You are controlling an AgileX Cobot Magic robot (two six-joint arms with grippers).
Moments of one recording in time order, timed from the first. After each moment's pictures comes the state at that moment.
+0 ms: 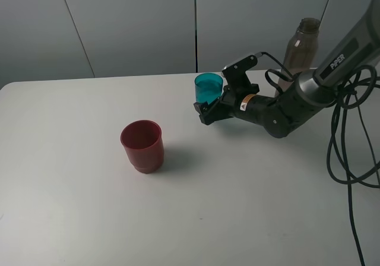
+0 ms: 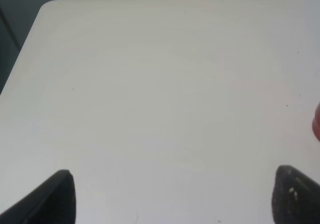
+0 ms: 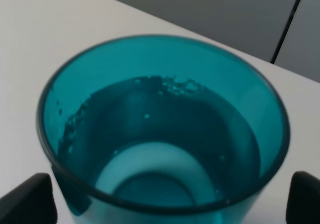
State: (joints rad) left arm 0.03 0.00 -0.51 0.02 1.09 -0.02; right arm 0.43 2.25 -0.95 -0.17 -0.75 -0.02
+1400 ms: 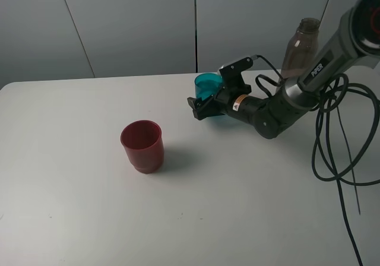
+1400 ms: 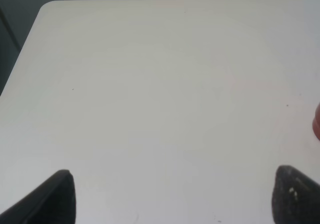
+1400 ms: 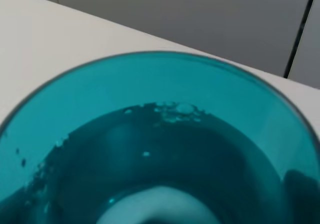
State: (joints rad) left arm 0.03 0.00 -0.51 0.02 1.09 -0.02; right arm 0.43 2.35 -1.05 -0.19 -0.84 0.07
